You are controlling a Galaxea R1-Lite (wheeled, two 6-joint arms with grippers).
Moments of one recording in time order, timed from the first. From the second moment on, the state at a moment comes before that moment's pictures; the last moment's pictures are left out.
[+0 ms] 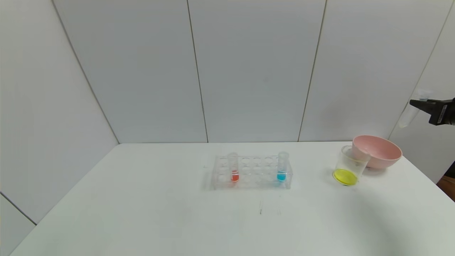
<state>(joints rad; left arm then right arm) 0.00 0.00 0.00 0.00 0.00 0.00 -0.39 1.78 -1.13 -0.55 0.55 -0.09</state>
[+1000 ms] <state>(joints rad) 0.00 0.00 0.00 0.00 0.00 0.00 -0.34 2.24 -1.39 -0.72 0.44 -0.09</state>
